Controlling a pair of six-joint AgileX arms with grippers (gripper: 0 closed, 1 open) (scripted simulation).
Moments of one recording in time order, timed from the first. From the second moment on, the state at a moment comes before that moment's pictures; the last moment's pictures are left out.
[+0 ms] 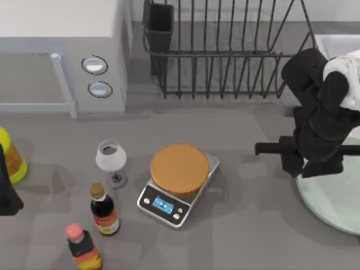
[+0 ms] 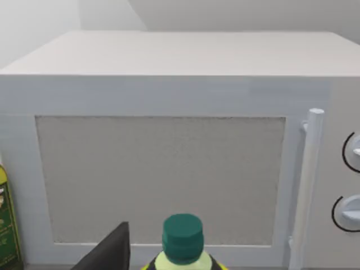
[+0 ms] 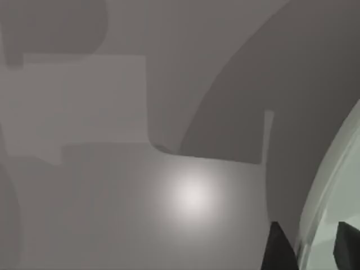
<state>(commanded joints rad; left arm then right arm) 0.00 0.00 0.00 0.00 0.00 0.00 0.41 1.86 1.16 -0.78 0.01 0.44</state>
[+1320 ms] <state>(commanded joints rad) 0.00 0.00 0.00 0.00 0.00 0.00 0.38 1.84 2.06 -1.69 0.01 0.40</state>
